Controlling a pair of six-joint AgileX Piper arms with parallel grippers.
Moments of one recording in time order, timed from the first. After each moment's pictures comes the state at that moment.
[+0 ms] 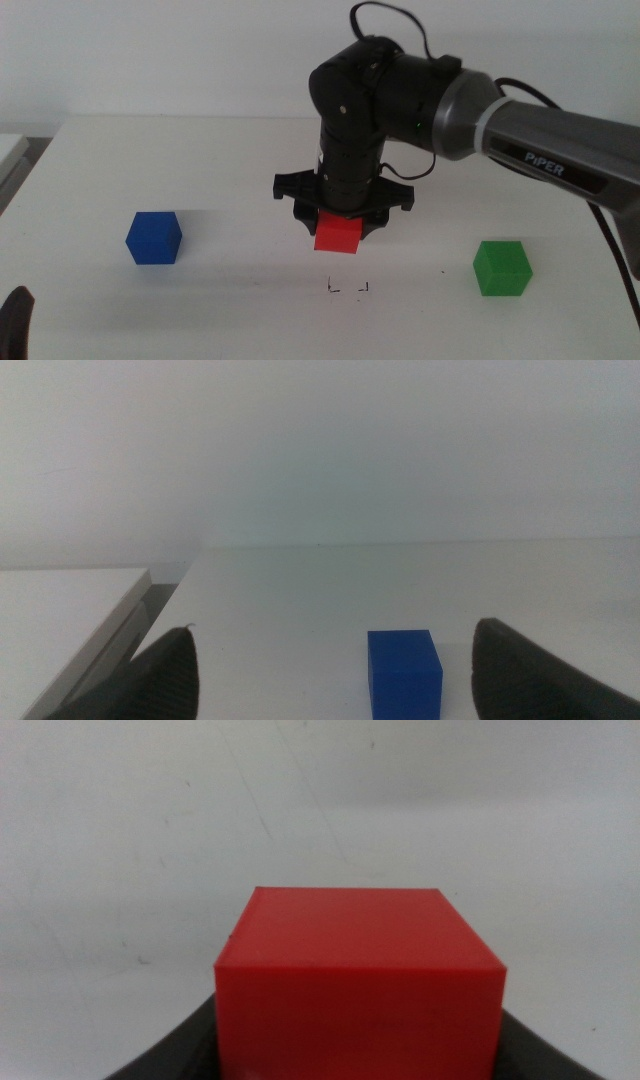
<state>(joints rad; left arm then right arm) 0.00 0.00 0.00 -0.04 0.13 0.03 0.76 2.08 -1.84 -0.09 1.21 0.86</state>
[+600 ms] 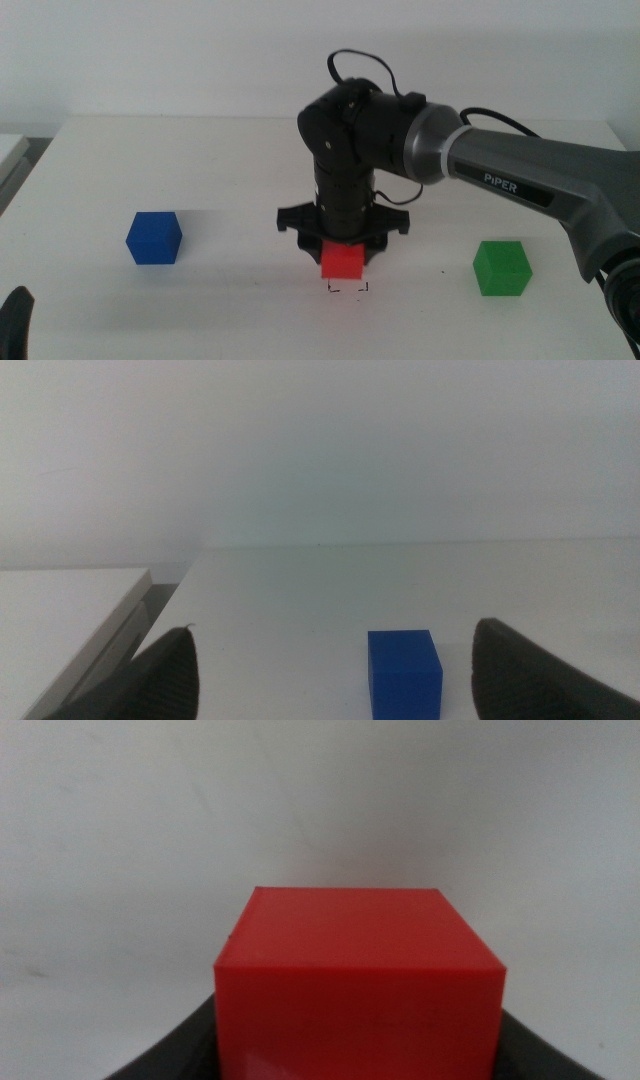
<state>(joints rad) 0.00 0.00 0.00 -0.04 0.13 0.03 0.77 2.17 -1.82 -0.09 1.21 0.84</state>
